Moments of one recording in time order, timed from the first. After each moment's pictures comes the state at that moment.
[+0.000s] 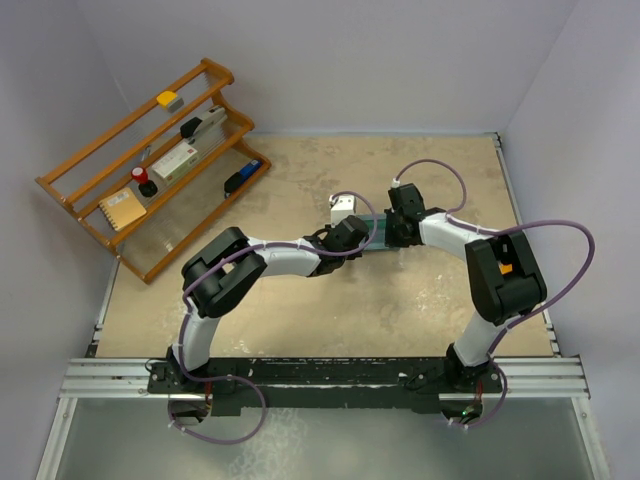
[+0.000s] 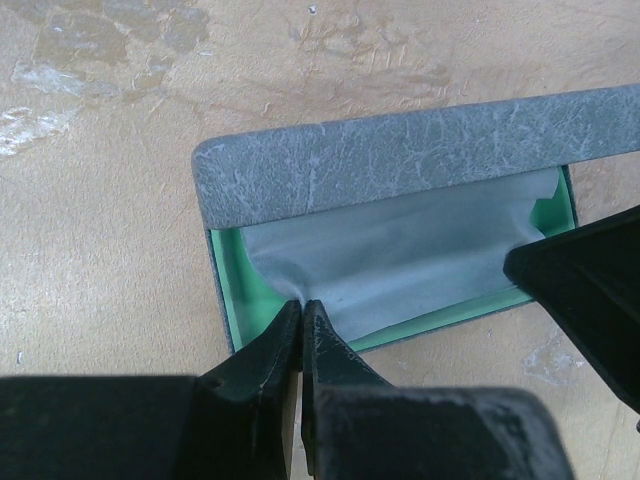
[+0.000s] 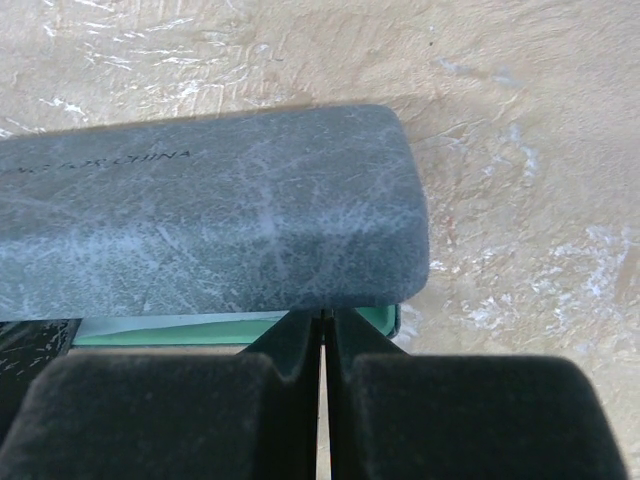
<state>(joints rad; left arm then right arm) -0.92 2.04 1.25 0.08 -0.45 -0.73 0.34 1.72 0.99 -0.30 0.12 0.34</state>
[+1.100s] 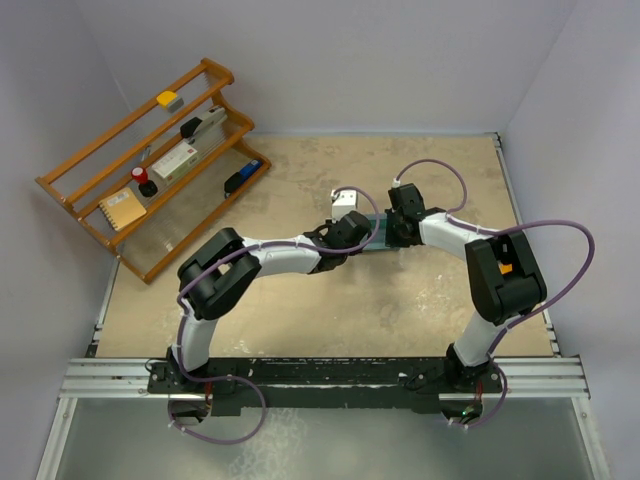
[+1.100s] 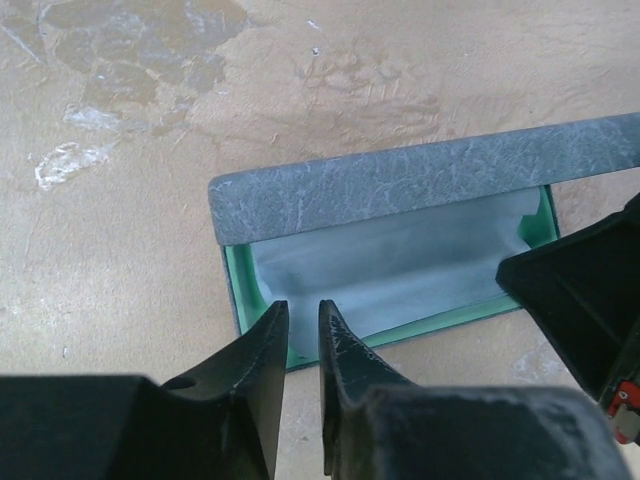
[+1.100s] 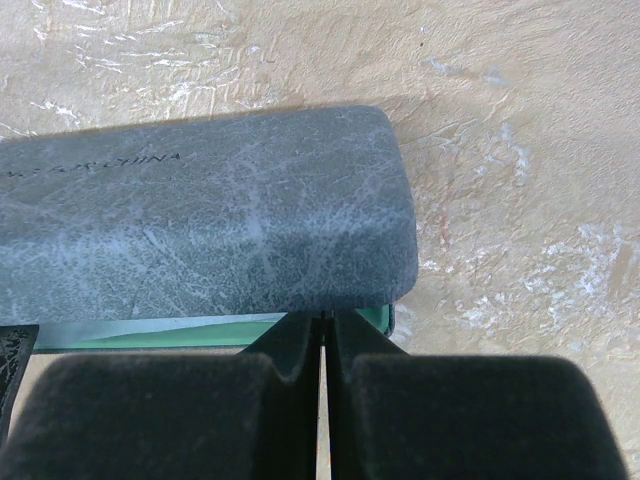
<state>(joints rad) -0.93 2.02 1.29 0.01 -0.51 -0.69 0.34 1.73 0.99 -0.30 0.14 0.35</state>
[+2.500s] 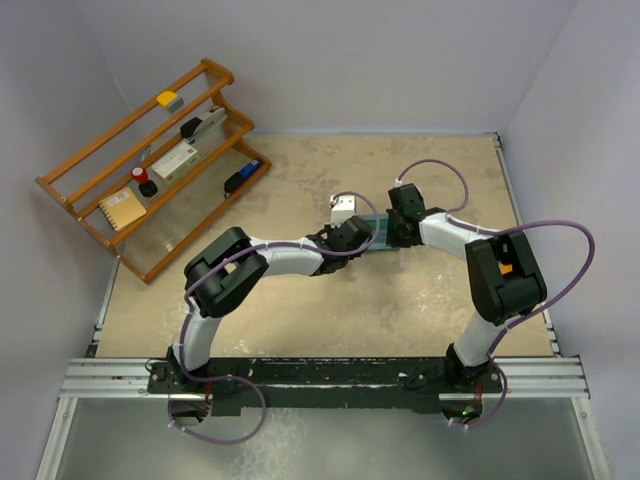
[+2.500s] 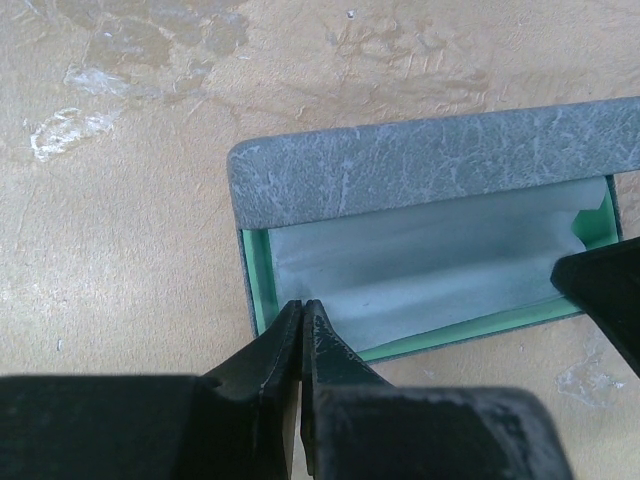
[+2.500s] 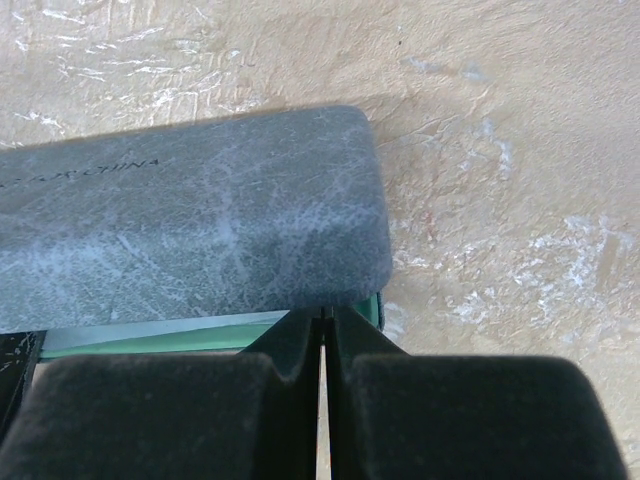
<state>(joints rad) -0.93 2.06 1.28 0.00 -0.53 -0.72 0.34 1.72 0.99 -0.31 0.17 0.37</state>
